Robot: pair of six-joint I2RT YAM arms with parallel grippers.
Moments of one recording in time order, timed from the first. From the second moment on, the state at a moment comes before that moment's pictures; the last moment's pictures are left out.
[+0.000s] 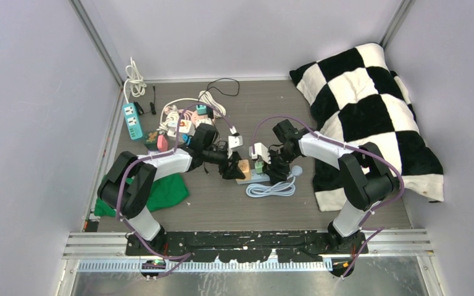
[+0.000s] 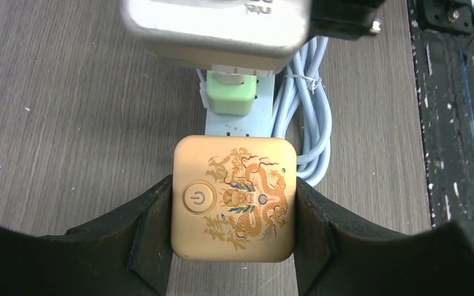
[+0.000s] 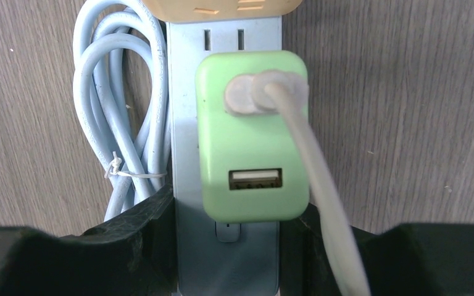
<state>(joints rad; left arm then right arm) -0.55 1.64 0.83 0.09 0.91 0.42 0.50 1.70 1.03 -0.67 -0.54 -0.97</state>
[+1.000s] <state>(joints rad) -0.66 1.49 0.73 0.14 0.68 0.39 0.51 1.70 1.01 -0.66 -0.53 -1.01</state>
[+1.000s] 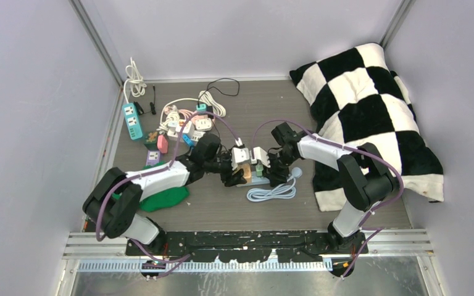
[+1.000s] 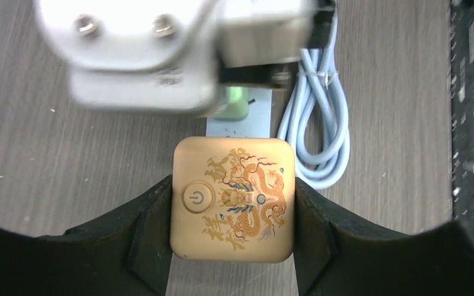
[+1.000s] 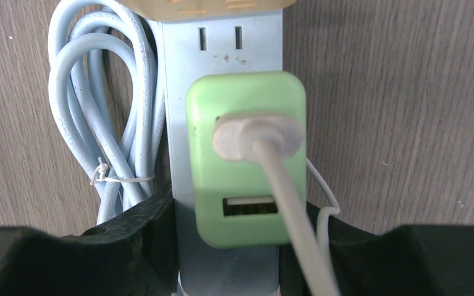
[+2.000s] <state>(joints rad) -0.60 1.42 0.62 0.30 0.73 0.22 0.55 1.69 1.00 -0.61 -0.51 -1.02</state>
